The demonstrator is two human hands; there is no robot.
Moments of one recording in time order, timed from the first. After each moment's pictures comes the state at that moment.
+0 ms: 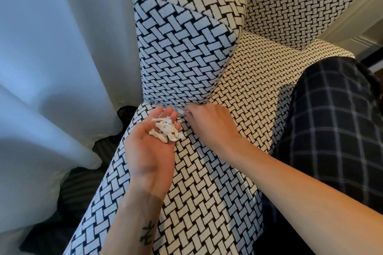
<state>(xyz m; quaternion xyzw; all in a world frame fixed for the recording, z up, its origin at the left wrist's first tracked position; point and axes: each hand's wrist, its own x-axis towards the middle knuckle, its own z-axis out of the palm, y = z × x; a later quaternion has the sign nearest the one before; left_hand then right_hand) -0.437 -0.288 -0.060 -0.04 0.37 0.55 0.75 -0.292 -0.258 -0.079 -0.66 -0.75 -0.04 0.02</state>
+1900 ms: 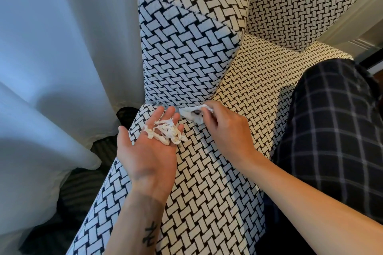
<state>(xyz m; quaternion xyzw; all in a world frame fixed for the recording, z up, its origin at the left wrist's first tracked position) -0.440 -0.291 -0.067 -0.08 0.32 0.56 0.76 -0.264 -0.283 -0.099 -0.64 -0.71 -0.07 0.27</state>
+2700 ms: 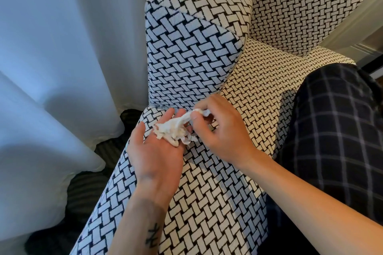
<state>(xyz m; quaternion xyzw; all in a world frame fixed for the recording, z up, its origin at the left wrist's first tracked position) -0.440 -0.292 -0.062 -0.07 0.31 0.52 0.79 -0.288 -0.280 -0.062 -0.56 -0.75 0.08 0.35</state>
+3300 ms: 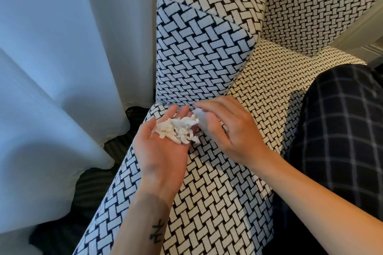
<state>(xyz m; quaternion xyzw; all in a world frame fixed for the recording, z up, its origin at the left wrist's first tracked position) -0.445 -0.288 -0.063 -0.08 0.31 0.53 0.78 -0.275 -0.280 -0.068 -0.52 -0.80 0.02 0.30</state>
